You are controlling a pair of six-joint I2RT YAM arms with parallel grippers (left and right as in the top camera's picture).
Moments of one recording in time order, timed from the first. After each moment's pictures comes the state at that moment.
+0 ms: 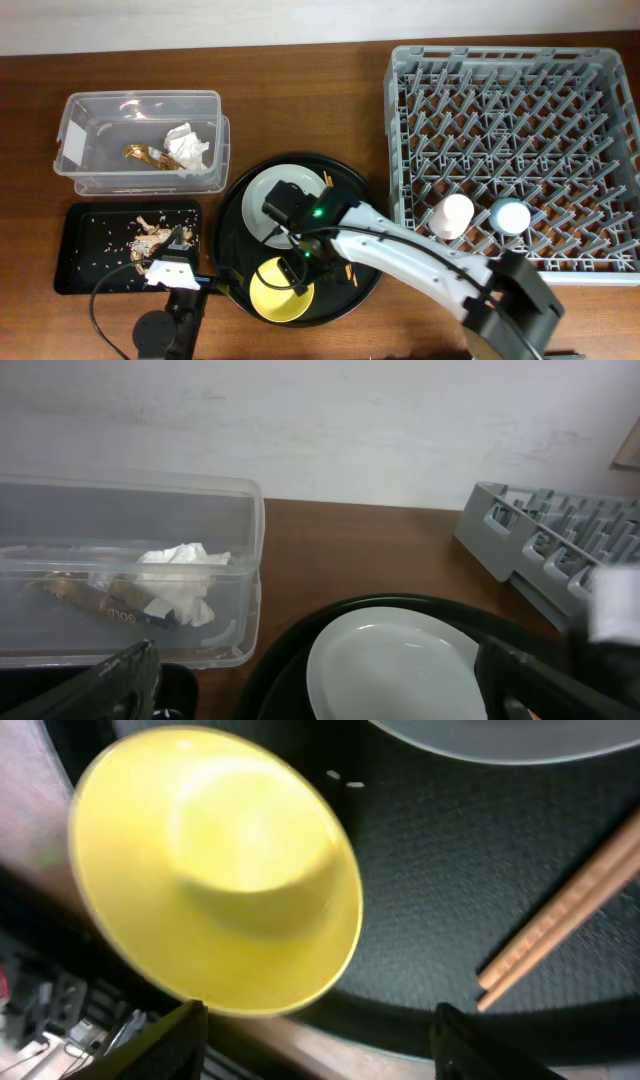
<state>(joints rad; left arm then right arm) -0.02 0.01 0.01 -0.06 0.15 -0.15 0.91 1.83 1.39 -1.07 -0.23 0.34</state>
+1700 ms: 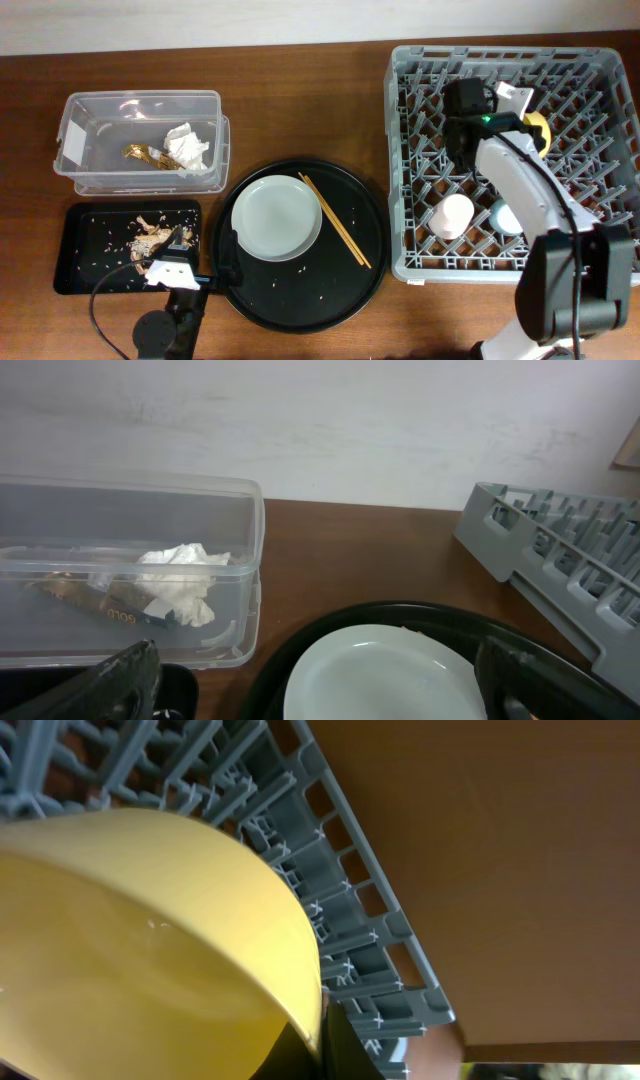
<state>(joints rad) -0.02 0.01 0.01 -0.06 0.15 -0.15 0.10 1.79 1.33 -0.84 1.12 0.35</state>
